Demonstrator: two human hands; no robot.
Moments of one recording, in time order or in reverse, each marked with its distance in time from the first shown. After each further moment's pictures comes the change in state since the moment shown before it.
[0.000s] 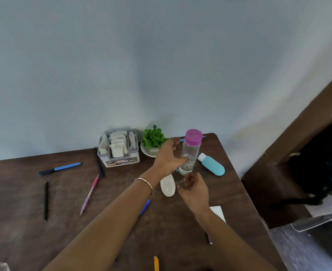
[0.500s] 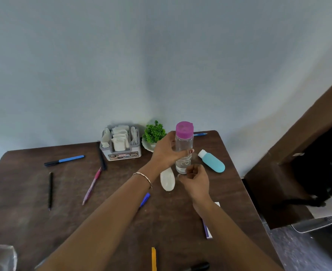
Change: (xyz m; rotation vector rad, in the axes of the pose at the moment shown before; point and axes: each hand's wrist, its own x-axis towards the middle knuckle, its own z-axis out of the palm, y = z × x) left_hand -0.018 0.013 -0.012 -0.012 0.073 0.076; right_hand 0.002 -0.017 -0.008 0.209 0.003 0.079
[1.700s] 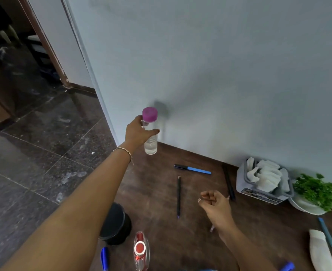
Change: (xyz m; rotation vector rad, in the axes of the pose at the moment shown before) left_hand -0.064 -0.231 -0.481 0.170 0.745 -0.336; right_hand -0.088 -0.057 0.326 -0.165 -0.507 -0.073
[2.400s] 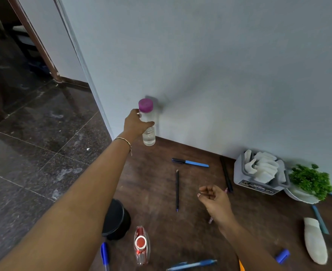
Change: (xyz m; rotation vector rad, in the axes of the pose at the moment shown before) left_hand 0.016 0.003 0.006 -0.008 -0.049 -0.126; right_hand -0.009 -0.005 -0.003 0.013 -0.017 0.023
